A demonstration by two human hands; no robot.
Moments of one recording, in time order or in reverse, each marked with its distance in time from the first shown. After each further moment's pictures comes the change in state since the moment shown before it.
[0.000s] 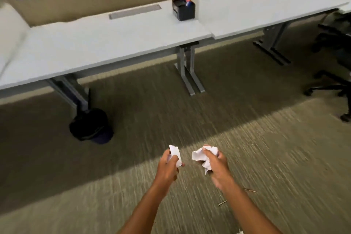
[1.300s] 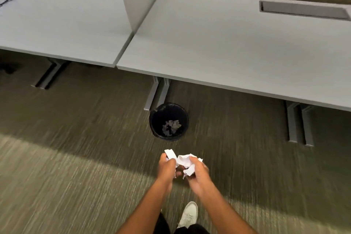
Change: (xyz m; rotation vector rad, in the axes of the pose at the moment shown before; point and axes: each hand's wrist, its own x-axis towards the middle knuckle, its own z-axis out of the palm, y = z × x) left_hand 0.279 0.043 -0.508 -0.535 0.567 -0.294; right_hand 0.129 0.113 0.637 -0.146 -0.255 0.464
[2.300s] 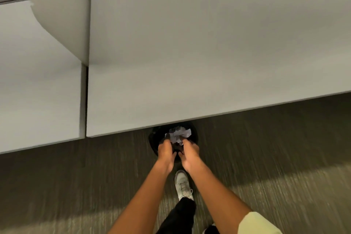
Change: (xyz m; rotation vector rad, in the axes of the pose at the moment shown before) left_hand 0.307 0.189 0.001 0.026 -0.178 -0.213; right_hand 0.236 -0.066 0.247 0.197 0.303 0.008
